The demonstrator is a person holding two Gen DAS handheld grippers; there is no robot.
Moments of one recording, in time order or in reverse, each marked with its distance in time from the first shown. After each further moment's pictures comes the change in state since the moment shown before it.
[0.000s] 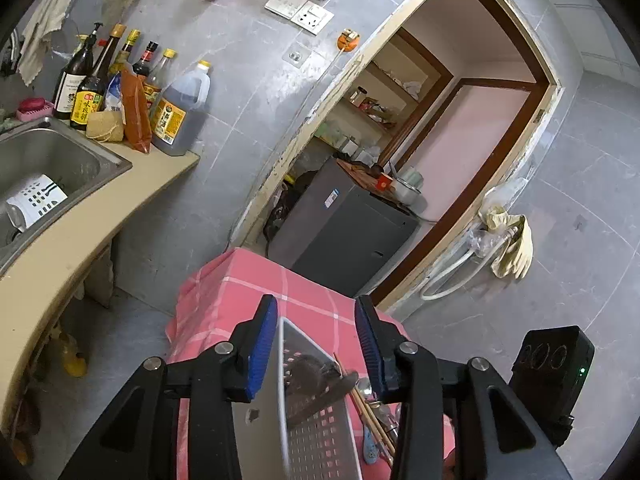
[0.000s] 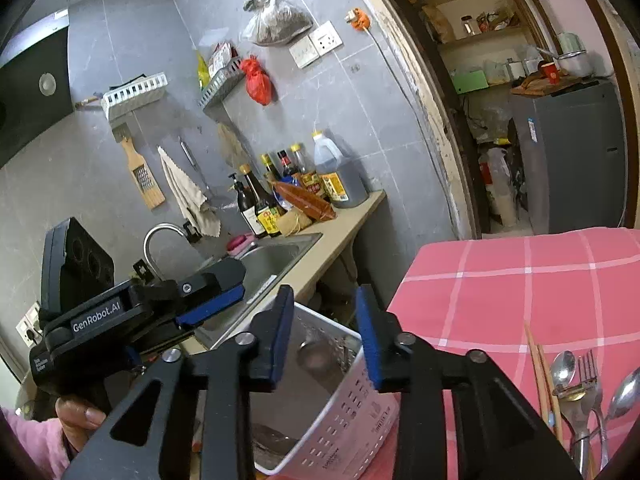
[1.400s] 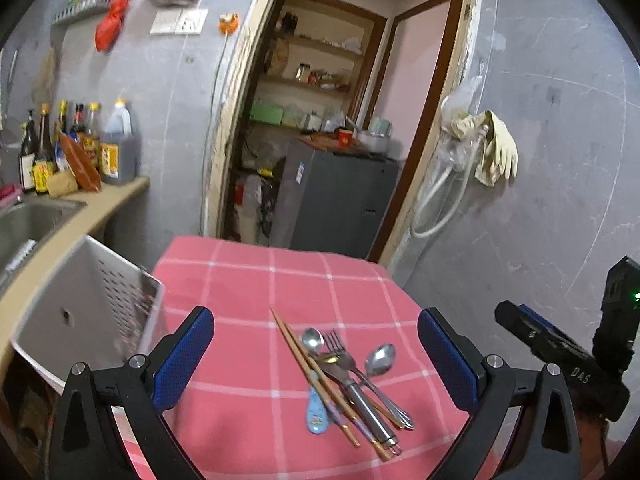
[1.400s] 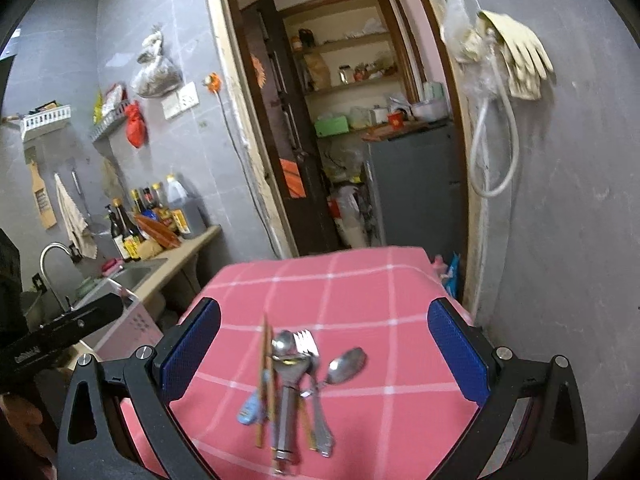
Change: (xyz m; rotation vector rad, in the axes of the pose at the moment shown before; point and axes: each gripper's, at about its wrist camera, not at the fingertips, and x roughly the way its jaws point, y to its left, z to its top) left arm 0.031 -0.163 -0.109 0.329 0.048 0.090; right arm -0.208 -0.142 0.004 0.009 -0.112 -0.483
